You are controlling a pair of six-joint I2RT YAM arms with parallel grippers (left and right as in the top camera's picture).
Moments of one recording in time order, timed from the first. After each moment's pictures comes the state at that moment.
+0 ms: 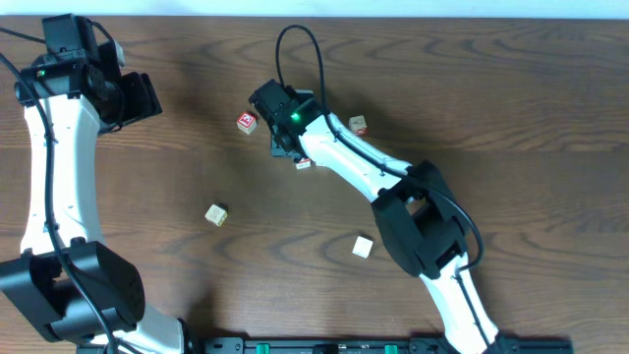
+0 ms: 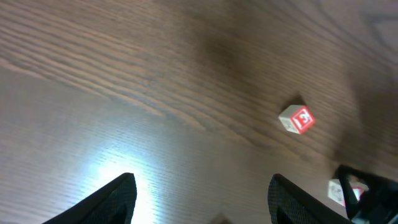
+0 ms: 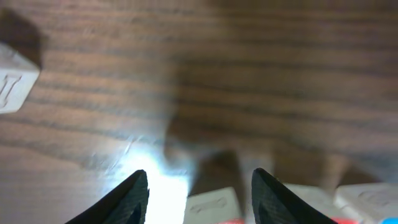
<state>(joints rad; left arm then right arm) 0.22 1.75 1.67 -1.07 0.15 -0.14 0.70 2.32 1.88 -0.80 0.23 0.69</state>
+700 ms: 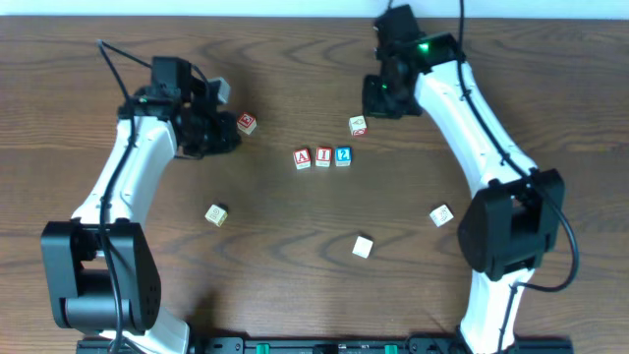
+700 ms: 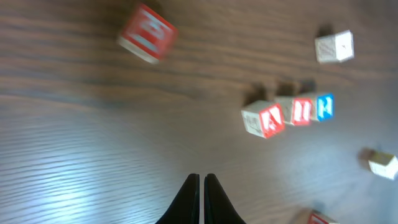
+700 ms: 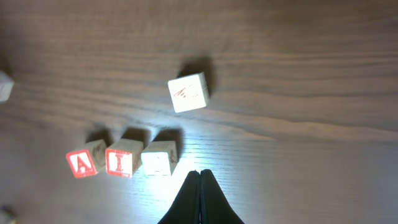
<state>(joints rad) -0.04 1.75 1.29 -0.77 0.48 -0.10 0.29 2.09 1.89 -1.11 -0.11 0.35</state>
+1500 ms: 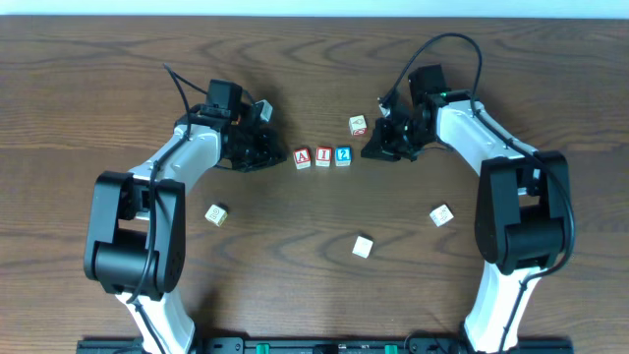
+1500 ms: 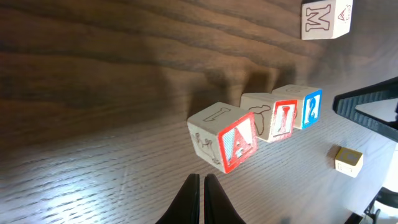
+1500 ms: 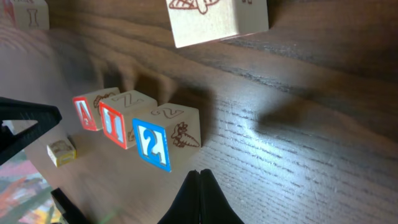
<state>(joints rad) -0.19 1.94 1.20 -0.49 0.62 -0.32 0.16 2.09 1.42 -0.71 -0.64 0.25</state>
